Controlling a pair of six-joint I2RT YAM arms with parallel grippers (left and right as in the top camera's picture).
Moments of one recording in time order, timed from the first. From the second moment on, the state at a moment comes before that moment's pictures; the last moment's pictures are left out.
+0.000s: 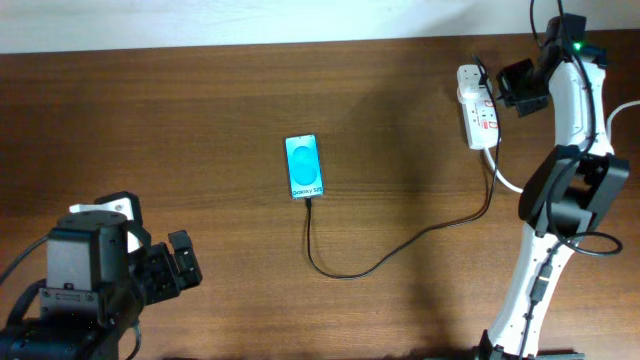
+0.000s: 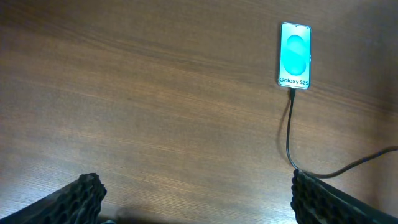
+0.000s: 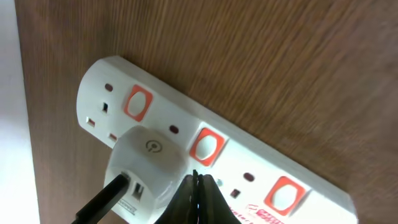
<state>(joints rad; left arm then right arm) -0.12 0.92 1.45 -1.50 -0.11 -0.34 -0.30 2.51 2.34 -1.06 -0.25 0.92</state>
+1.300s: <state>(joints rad) -0.12 0.92 1.45 -1.50 -0.11 -0.34 -0.28 2.57 2.33 -0.98 -0.21 0.73</state>
